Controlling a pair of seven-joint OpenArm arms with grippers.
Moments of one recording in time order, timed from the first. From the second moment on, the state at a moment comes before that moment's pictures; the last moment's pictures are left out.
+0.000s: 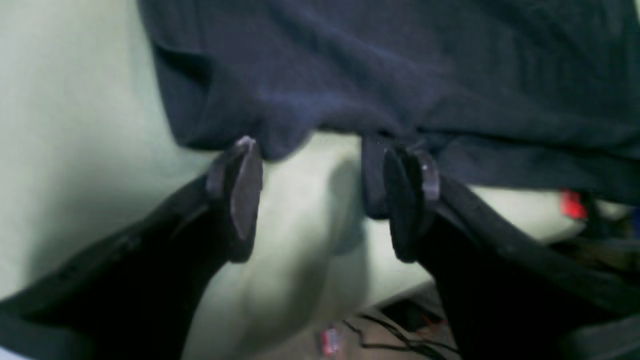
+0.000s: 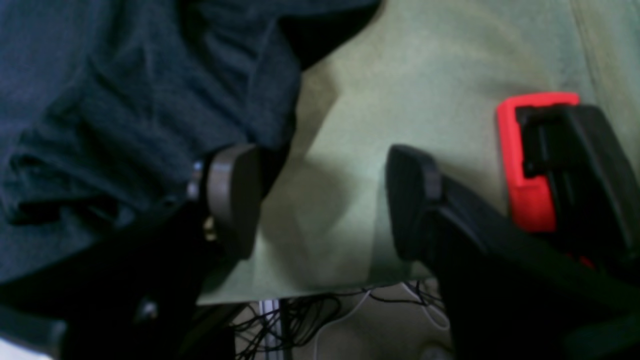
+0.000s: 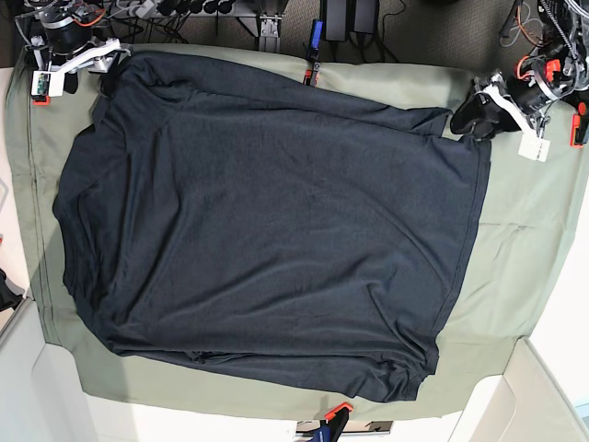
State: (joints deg) left arm 27.4 -29.0 -23.2 84.9 -54.9 -38.2 45.7; right arm -39.8 13.8 15.8 104.2 24.8 5.3 -26.3
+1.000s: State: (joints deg) left arm 25.1 -28.8 -8.1 86.7 -50.0 -39.2 40.6; right arm -39.8 13.8 15.8 104.2 24.8 5.3 -26.3
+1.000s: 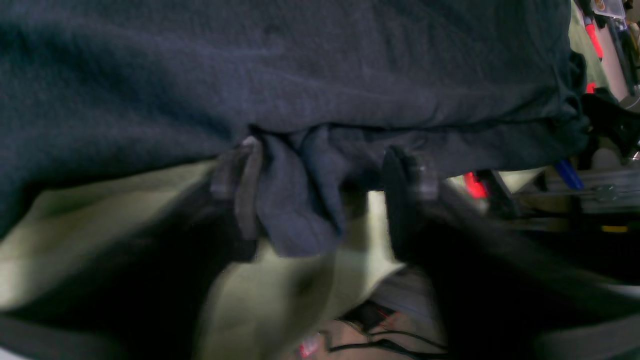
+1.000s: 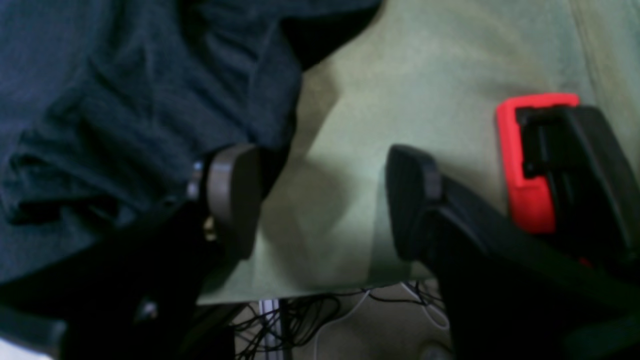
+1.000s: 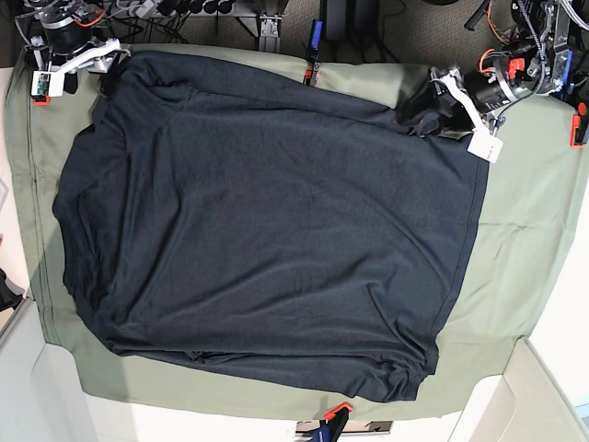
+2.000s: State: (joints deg) left arm 32.2 -28.4 -16.3 93.4 -49.4 -38.6 48.6; right arm -40.0 13.8 16.0 104.2 24.5 15.9 -26.6
